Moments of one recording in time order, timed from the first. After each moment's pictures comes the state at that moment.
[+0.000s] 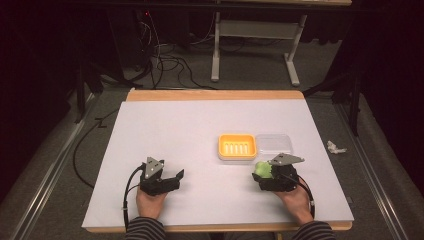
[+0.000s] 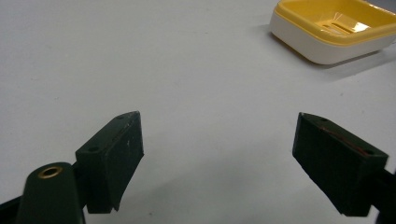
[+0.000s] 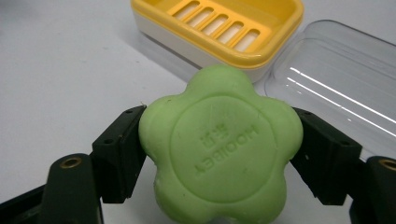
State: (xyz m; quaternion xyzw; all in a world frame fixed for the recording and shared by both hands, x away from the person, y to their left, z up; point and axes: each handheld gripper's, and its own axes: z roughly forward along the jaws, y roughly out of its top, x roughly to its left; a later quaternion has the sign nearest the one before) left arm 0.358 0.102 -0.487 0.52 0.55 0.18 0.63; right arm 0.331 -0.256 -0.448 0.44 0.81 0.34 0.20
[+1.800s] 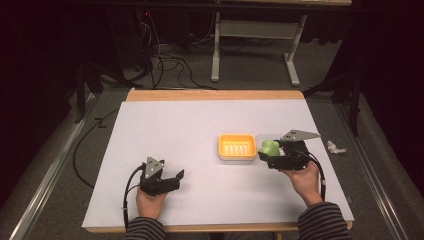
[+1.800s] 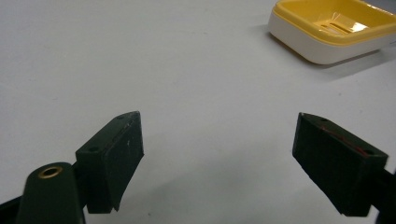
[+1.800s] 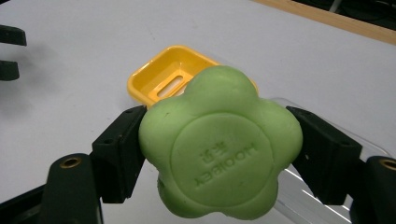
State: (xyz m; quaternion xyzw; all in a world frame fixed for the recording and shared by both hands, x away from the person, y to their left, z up) left arm 0.358 0.102 -0.486 0.52 0.55 0.18 0.63; right arm 0.365 -0.272 -0.388 0.43 0.79 0.39 0.19
